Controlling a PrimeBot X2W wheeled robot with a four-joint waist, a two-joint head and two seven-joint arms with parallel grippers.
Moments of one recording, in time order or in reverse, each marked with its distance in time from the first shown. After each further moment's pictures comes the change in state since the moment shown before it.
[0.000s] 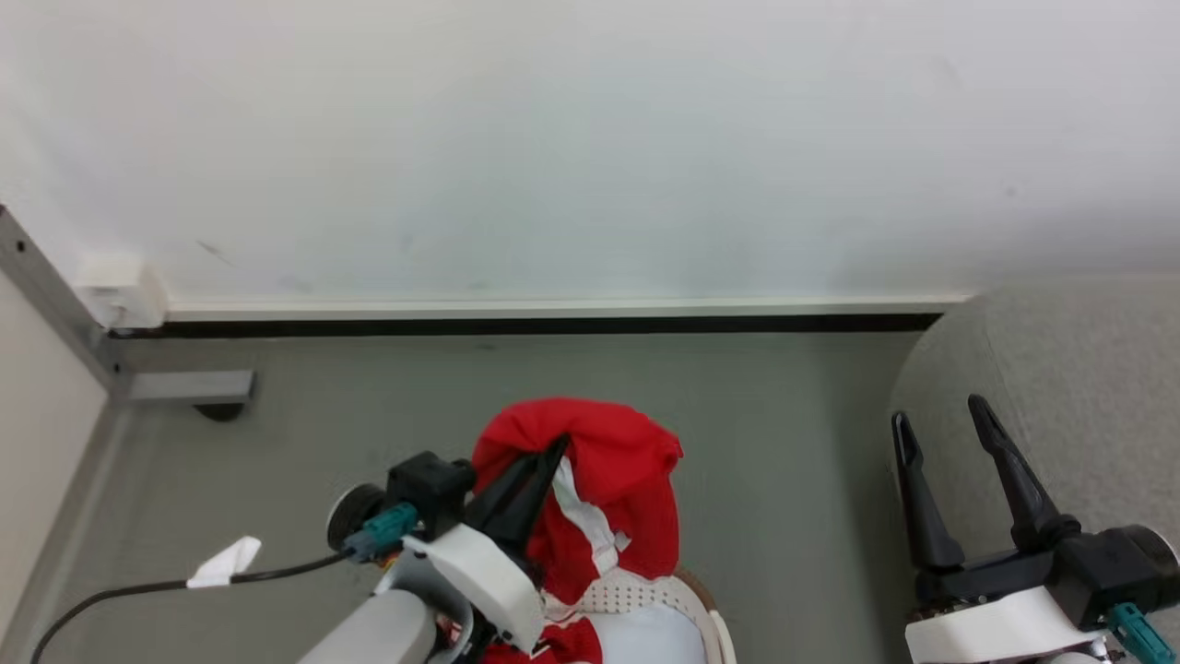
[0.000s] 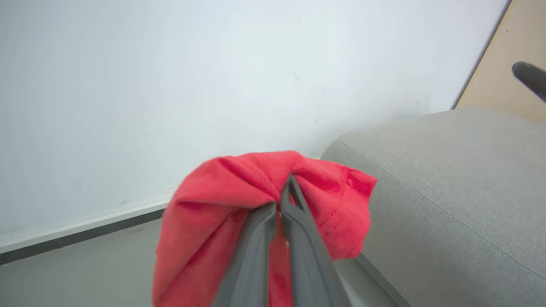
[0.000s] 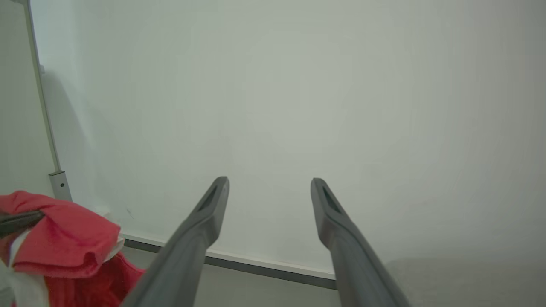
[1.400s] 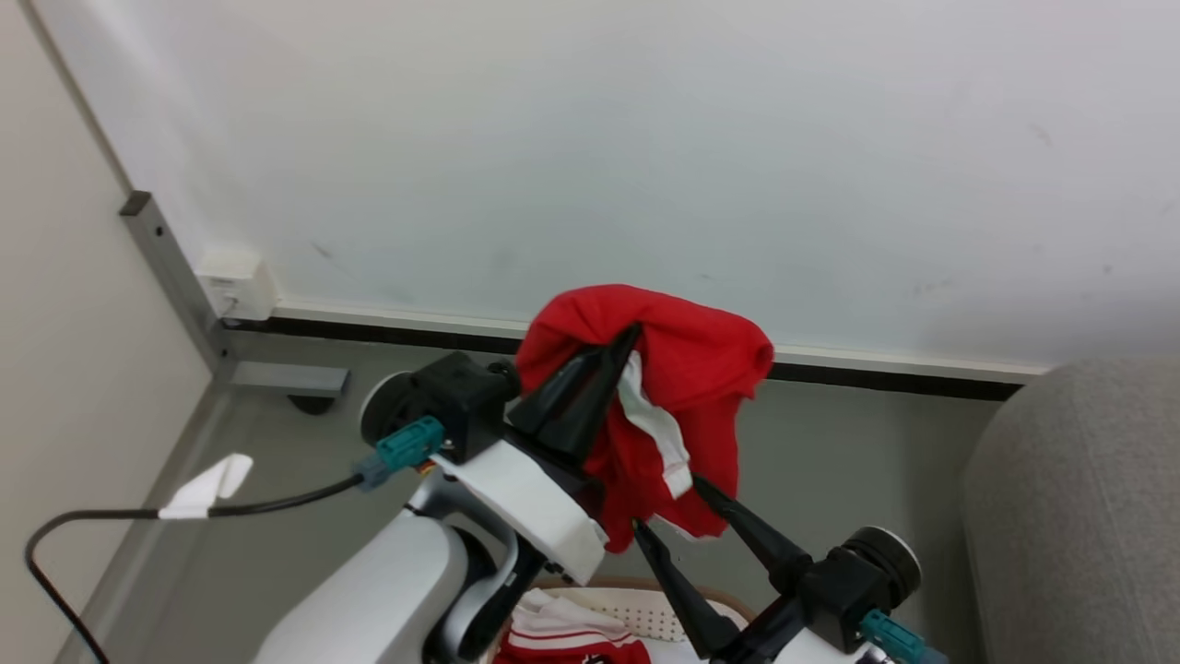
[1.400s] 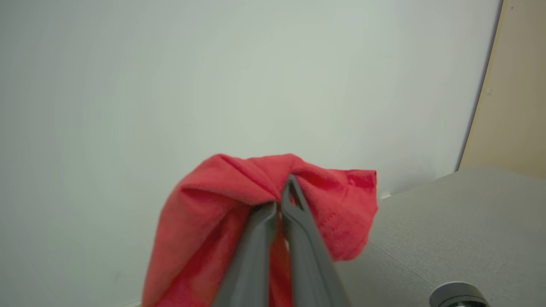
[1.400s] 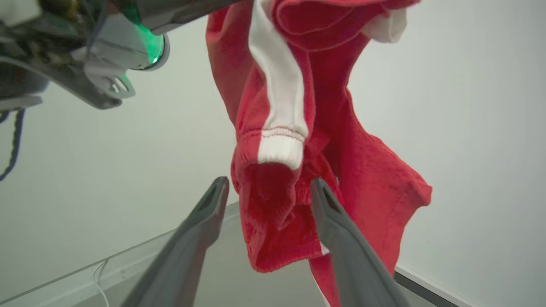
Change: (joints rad) left arm -0.102 0.033 0.020 -0.386 -0.014 0.098 0.166; right arm -0.149 -0.031 0.552 0.188 0.199 0.000 0.000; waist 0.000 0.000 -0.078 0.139
